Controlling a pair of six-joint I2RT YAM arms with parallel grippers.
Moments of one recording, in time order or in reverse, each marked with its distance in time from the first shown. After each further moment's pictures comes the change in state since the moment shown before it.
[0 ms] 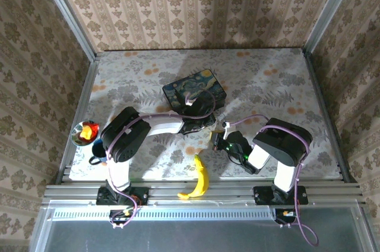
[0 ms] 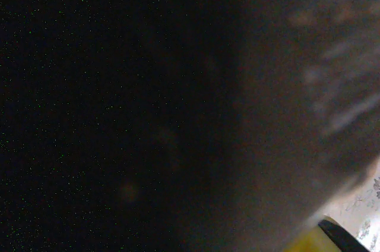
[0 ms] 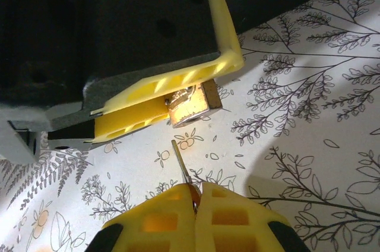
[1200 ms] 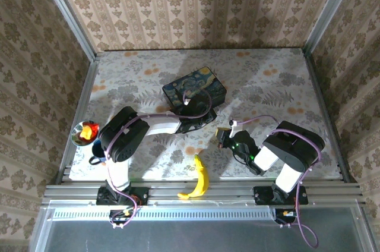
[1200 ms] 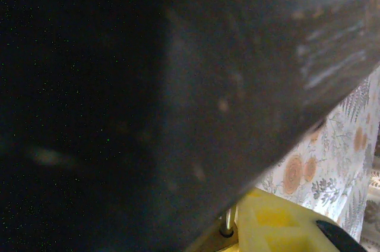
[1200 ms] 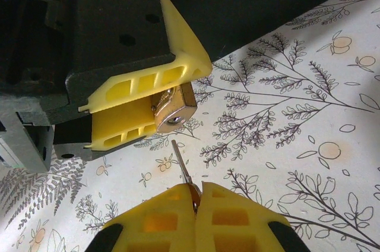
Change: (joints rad) left arm 0.026 -0.013 -0.048 0.150 0.082 -0.093; right arm -0.056 -0.112 -0.062 -0.004 0.018 -0.027
